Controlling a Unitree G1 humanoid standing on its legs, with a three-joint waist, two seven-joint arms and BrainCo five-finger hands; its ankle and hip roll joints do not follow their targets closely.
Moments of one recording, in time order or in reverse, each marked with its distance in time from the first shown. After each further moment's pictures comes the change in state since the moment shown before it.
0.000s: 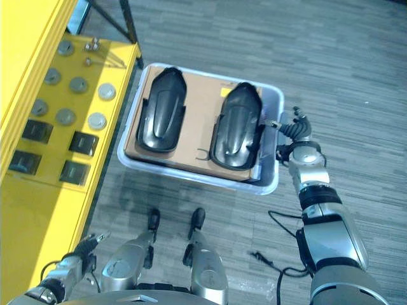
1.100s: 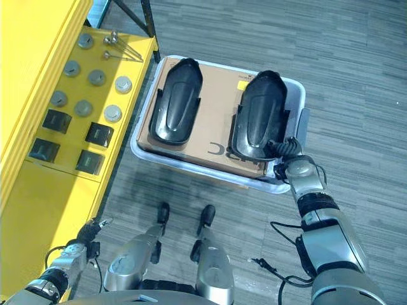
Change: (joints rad) left arm -0.002 0.011 0.014 -0.126 0.046 0.002 0.136; right arm 0.111 -0.010 0.073 -0.035 -0.228 0.103 0.022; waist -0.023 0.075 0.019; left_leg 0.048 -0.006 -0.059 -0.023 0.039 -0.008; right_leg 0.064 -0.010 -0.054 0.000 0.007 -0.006
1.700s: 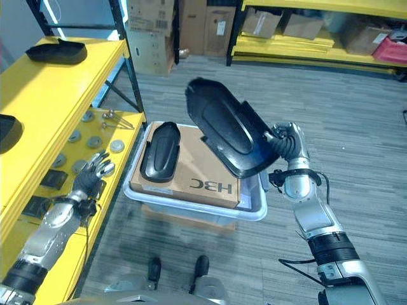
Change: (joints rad) left arm 0.061 0.171 0.050 -0.971 -0.200 0.076 -0.192; right arm 0.384 -0.038 -0.170 -0.735 -0.250 -0.139 -0.207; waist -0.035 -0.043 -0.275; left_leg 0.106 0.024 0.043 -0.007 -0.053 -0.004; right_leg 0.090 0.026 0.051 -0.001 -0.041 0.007
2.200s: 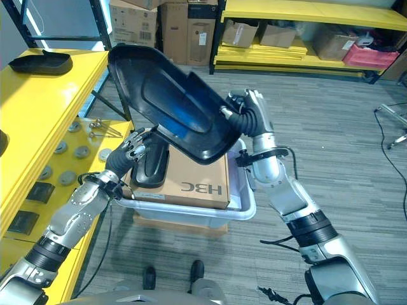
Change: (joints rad) left arm -0.195 -0.078 -0.165 -0.042 -0.082 0.049 -0.028; right arm -0.200 0.052 0.203 -0.132 -0.065 -0.090 -0.026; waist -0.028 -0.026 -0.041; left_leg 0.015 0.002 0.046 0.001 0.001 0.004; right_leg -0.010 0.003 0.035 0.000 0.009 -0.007
